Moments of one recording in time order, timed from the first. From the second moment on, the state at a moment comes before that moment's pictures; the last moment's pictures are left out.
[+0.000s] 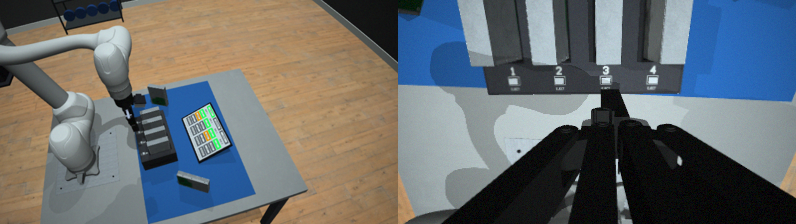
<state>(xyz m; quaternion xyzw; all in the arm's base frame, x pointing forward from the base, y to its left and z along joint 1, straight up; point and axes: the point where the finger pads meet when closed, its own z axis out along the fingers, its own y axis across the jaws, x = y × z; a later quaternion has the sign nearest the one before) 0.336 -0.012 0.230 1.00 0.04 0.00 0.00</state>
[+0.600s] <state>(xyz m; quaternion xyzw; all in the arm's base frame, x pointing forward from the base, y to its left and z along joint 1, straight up) 0.336 -0.012 0.229 1.00 0.04 0.00 0.00</state>
